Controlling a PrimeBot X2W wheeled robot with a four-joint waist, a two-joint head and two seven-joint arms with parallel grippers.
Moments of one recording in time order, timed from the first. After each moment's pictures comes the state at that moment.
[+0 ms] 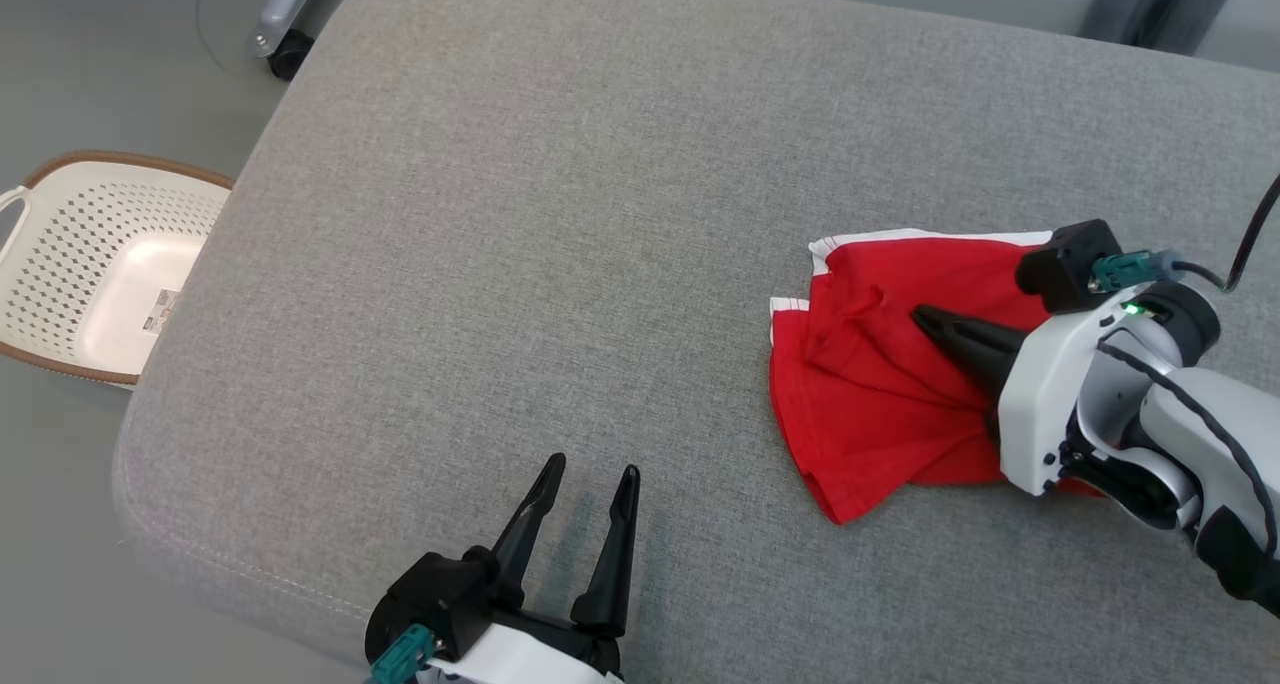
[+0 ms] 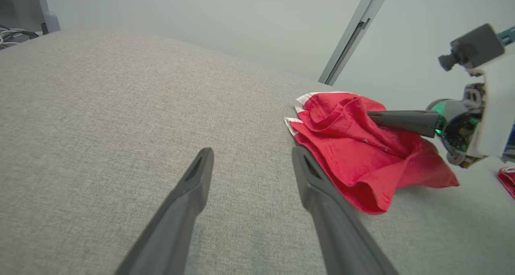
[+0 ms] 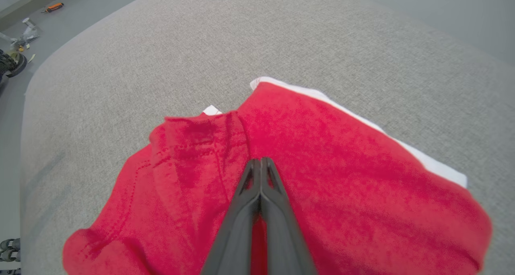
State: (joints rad) left arm -0.05 0.05 -0.50 0.12 -0.47 0.08 -0.26; right arm -0.92 -0.63 1.23 0.41 1.03 0.13 0.04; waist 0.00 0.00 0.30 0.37
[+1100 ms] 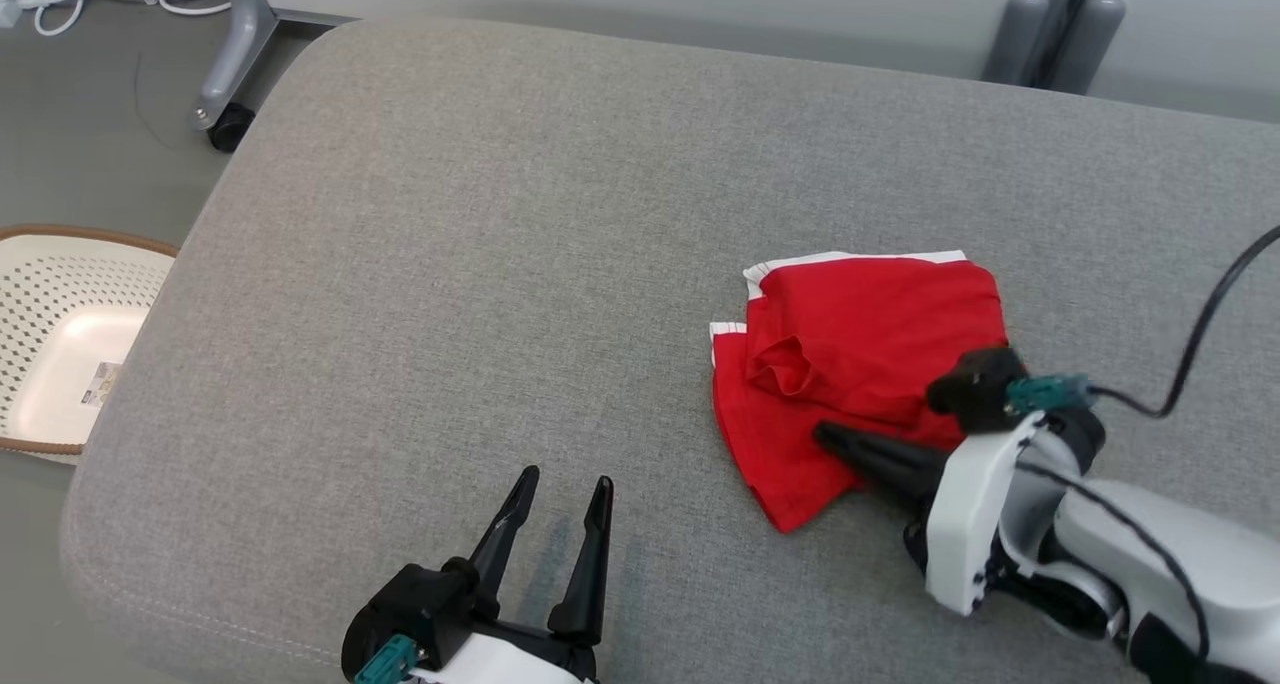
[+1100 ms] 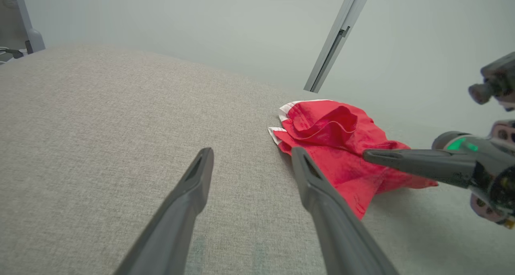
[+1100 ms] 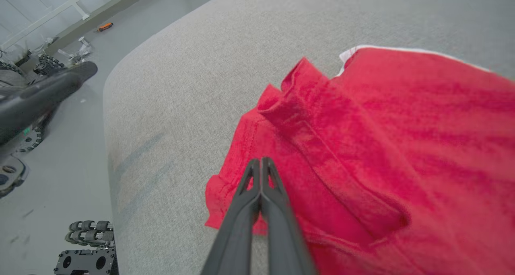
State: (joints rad) left arm -0.02 0.05 -0.45 0.14 -0.44 0.07 -0.26; right arm -0.78 -0.57 1.28 0.30 1.05 0.13 -0.04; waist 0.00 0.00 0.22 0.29
